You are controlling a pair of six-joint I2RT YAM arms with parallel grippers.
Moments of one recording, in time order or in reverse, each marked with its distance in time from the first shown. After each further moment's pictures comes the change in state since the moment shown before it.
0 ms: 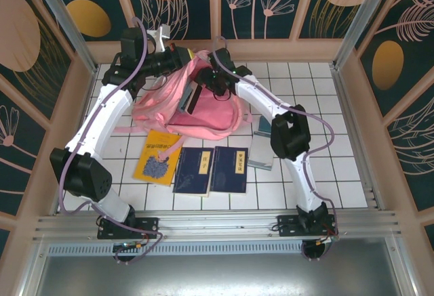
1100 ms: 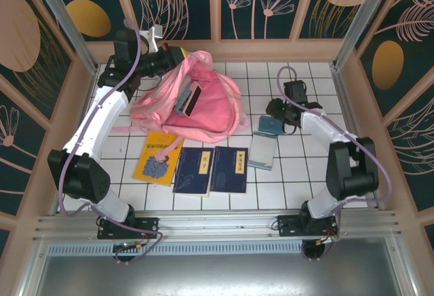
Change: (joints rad) left arm 0.055 -0.026 -0.061 0.064 0.016 -0.010; right arm -0.402 -0.667 -1.051 0.205 0.055 -0.330
